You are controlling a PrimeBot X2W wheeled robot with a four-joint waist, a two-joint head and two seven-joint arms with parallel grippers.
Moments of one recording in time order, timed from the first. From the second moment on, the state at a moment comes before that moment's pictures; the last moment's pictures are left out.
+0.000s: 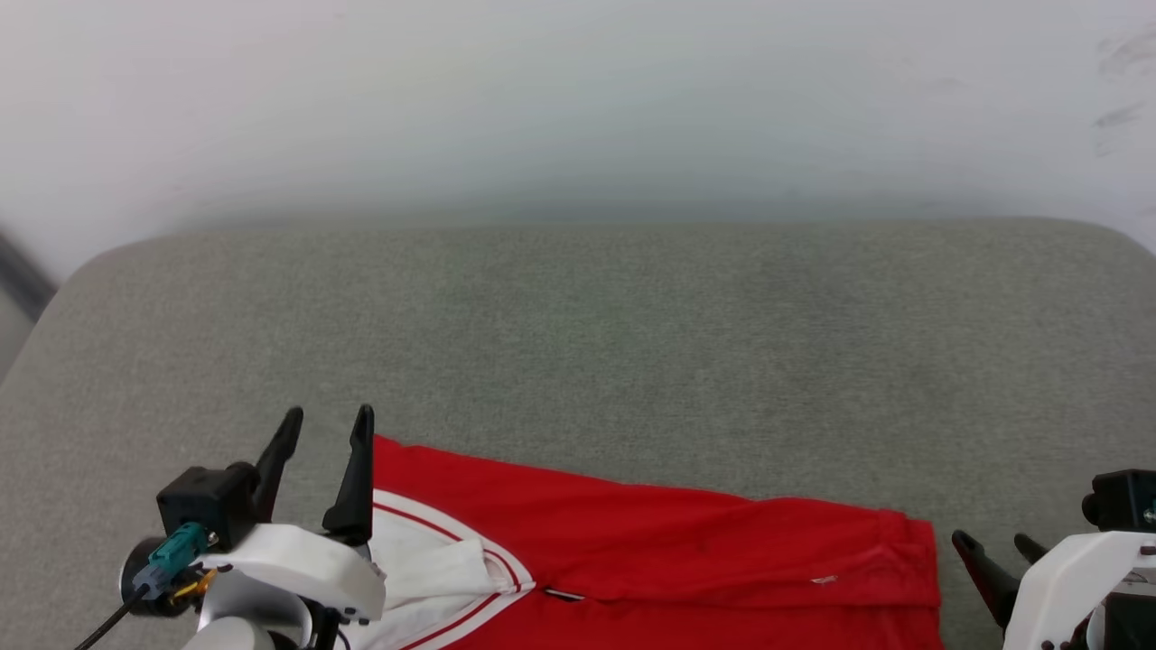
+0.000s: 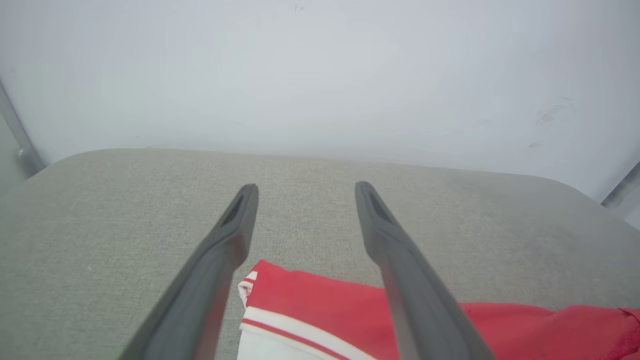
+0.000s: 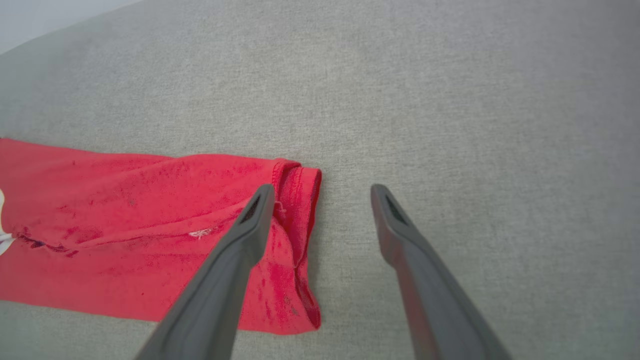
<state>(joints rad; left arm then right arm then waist) -0.12 0.51 -0.48 0.03 -0.75 0.27 -0.21 0.05 -0.17 -0.16 -0.02 0.36 0.13 0.62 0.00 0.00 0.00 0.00</state>
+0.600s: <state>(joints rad) -0.15 0.49 -0.44 -0.13 -0.63 0.34 -0.26 0.02 -0.18 -0.11 0.12 0.43 0.13 0.82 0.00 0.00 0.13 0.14</state>
